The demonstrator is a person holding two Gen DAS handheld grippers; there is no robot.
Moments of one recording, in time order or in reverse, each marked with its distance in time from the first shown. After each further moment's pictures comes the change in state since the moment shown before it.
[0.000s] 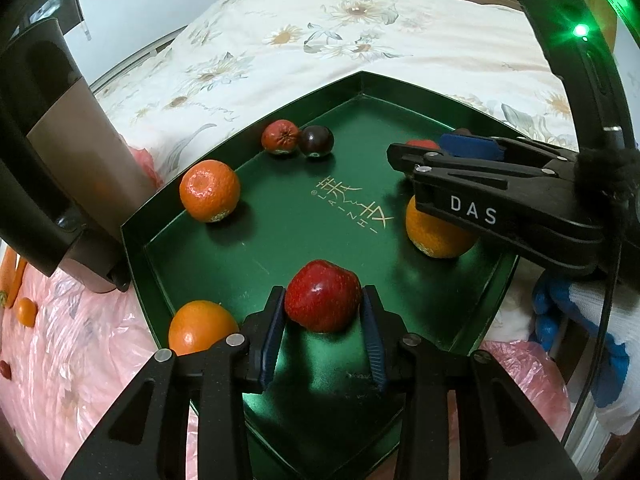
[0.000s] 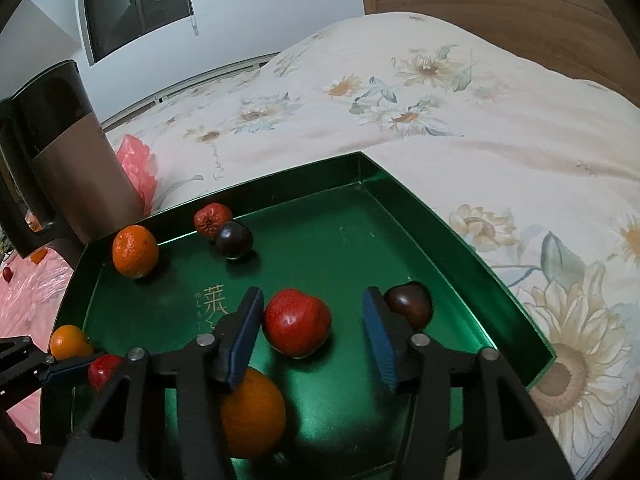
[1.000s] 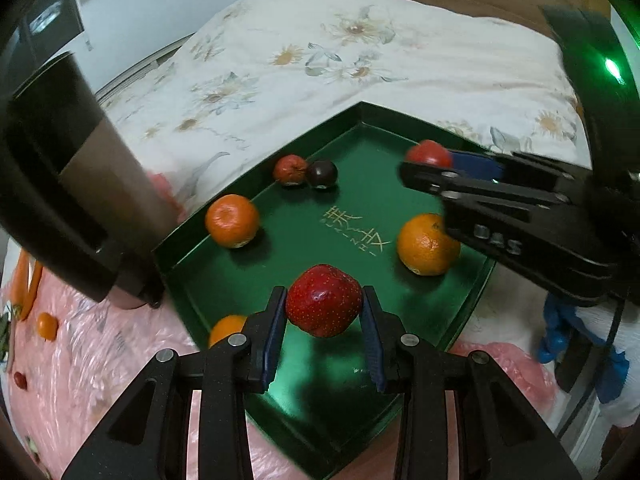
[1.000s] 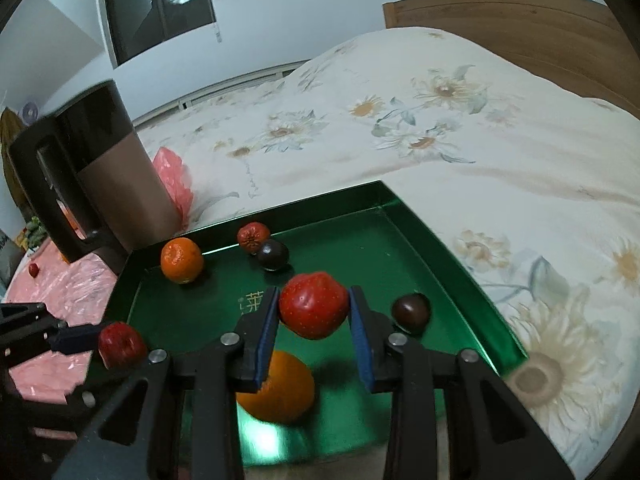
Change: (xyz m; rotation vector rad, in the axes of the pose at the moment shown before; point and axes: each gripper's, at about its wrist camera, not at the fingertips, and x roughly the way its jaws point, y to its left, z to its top) left arm -0.028 0.005 0.016 0.020 -0.027 0.004; right arm -0.032 0.010 0.014 -0.039 -0.016 0.076
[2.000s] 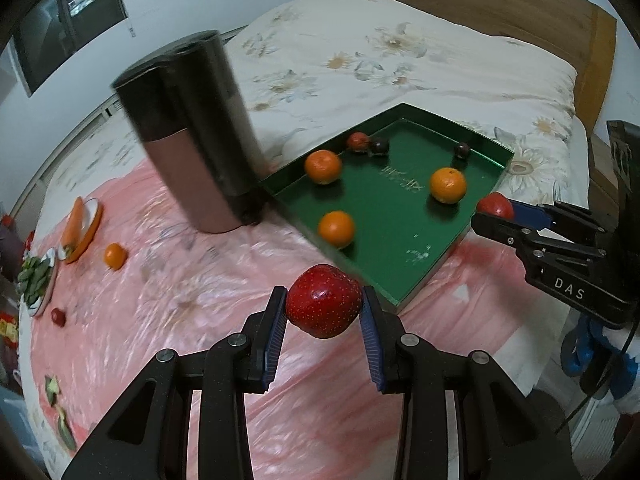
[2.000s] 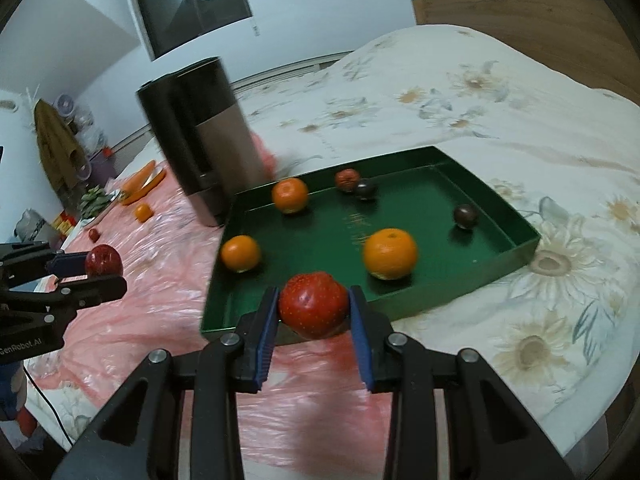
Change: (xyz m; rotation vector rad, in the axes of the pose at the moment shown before) left arm -0.106 0.050 -0.071 -0.071 -0.006 0.067; right arm -0.092 0.055 -0.061 -0.001 0.028 0.121
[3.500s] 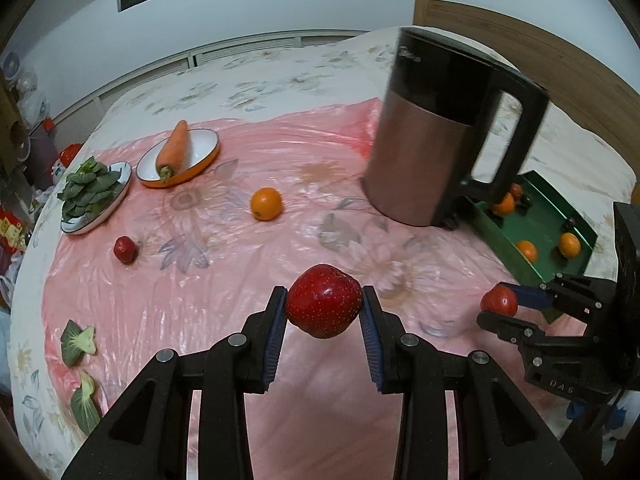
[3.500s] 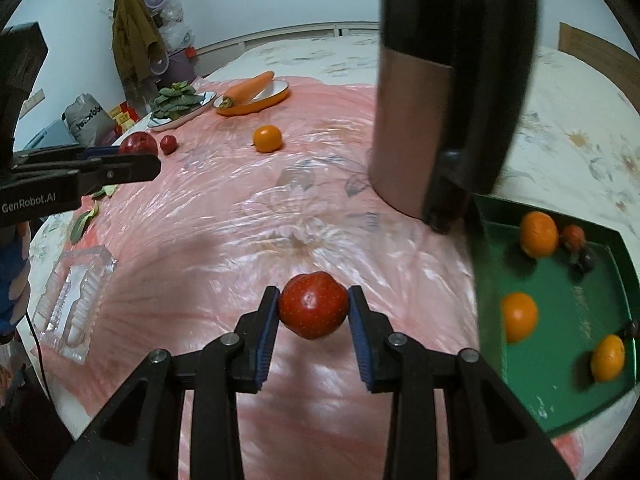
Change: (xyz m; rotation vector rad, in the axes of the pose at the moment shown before) left arm -0.009 0.233 -0.075 -0.318 -0.063 0.056; right arm 0.103 0.216 0.012 -0.358 0.209 0.173
